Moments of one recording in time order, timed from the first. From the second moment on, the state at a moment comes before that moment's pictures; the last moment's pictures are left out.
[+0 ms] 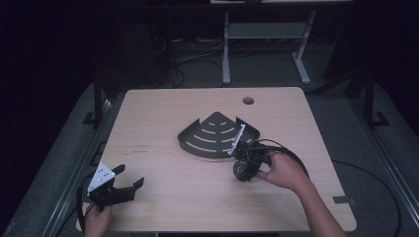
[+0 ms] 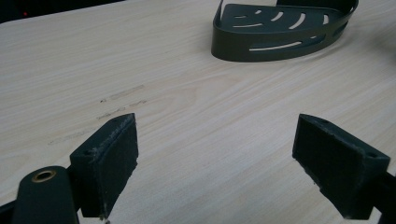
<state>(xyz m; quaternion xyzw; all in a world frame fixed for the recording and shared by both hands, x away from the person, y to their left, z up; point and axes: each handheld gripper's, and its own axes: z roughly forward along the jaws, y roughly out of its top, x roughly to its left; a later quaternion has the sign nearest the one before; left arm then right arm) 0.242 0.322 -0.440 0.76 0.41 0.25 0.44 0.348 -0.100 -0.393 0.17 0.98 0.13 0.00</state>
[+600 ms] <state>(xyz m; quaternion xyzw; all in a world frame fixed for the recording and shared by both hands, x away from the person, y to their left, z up) 0.242 0.323 -0.440 0.76 0.41 0.25 0.44 0.368 -0.090 -0.377 0.17 0.98 0.13 0.00</state>
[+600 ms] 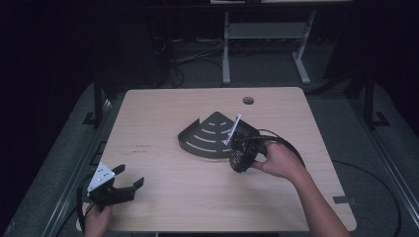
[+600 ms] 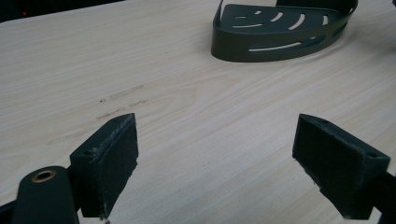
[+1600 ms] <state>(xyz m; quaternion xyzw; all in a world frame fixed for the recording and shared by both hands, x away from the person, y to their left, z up) 0.241 0.323 -0.438 0.75 0.41 0.25 0.45 0.411 -0.065 -0.368 0.17 0.98 0.11 0.01</state>
